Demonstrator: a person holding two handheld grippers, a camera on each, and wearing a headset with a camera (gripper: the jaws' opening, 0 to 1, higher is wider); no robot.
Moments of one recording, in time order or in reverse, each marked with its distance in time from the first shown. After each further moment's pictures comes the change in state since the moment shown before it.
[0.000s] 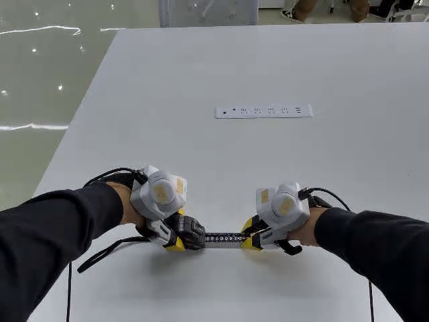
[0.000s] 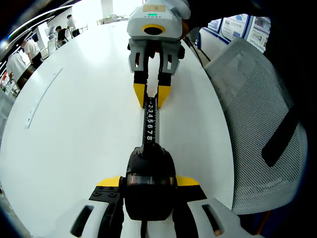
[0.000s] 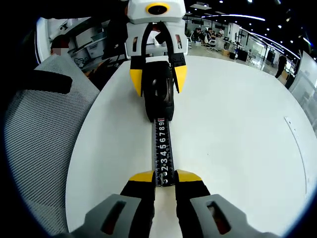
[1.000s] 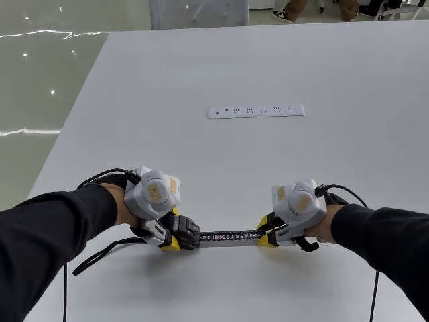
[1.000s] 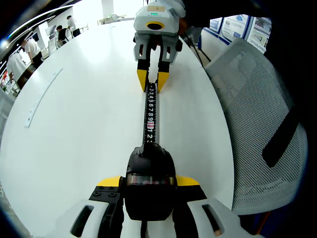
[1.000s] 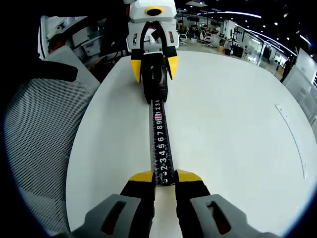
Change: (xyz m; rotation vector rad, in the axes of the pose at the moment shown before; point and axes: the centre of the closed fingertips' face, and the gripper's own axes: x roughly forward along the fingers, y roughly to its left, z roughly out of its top) left arm 0.000 0.001 0.000 -0.004 -0.002 0.001; right arm -0.027 -0.004 -0.032 0.023 0.027 -0.033
